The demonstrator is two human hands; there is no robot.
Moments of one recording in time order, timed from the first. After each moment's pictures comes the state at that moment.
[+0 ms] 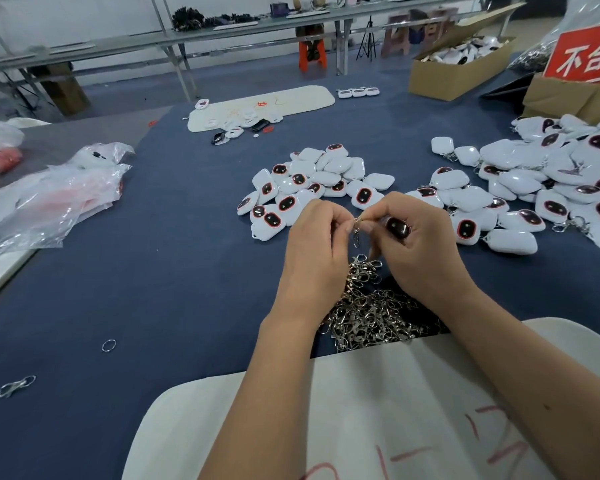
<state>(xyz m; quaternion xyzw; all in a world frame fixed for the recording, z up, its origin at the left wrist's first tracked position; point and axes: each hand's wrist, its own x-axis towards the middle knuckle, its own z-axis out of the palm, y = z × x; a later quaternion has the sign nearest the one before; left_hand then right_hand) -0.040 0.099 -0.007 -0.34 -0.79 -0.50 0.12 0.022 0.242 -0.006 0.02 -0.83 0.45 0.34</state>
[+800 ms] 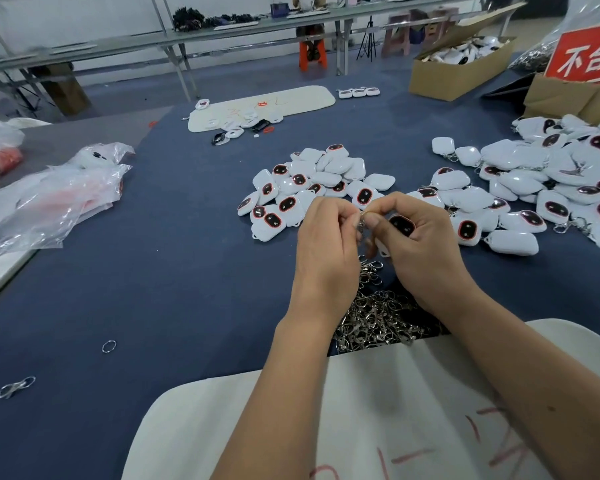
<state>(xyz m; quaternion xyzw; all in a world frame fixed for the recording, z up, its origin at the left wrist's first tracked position) -0.029 0.111 -0.005 -0.30 -0.76 -0.56 0.13 0.018 0.238 -0.011 0.00 -0.74 0.60 0.31</state>
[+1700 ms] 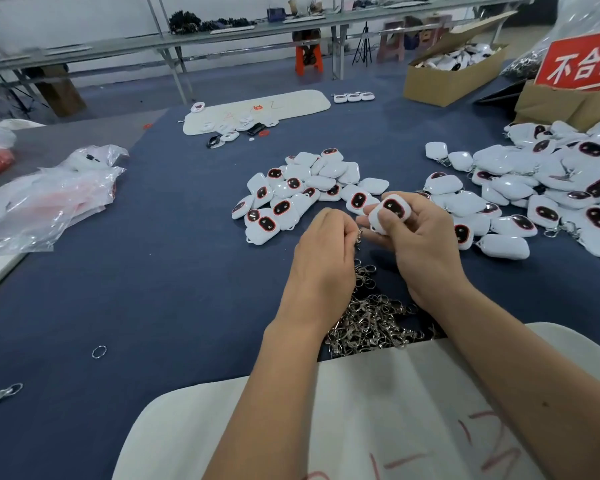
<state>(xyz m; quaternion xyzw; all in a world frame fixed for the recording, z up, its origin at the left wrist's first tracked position) -0.029 0.107 -0.009 -0.34 -0.80 -0.48 0.09 0.007 0.248 -0.015 -0.14 -0.65 0.67 0.31</state>
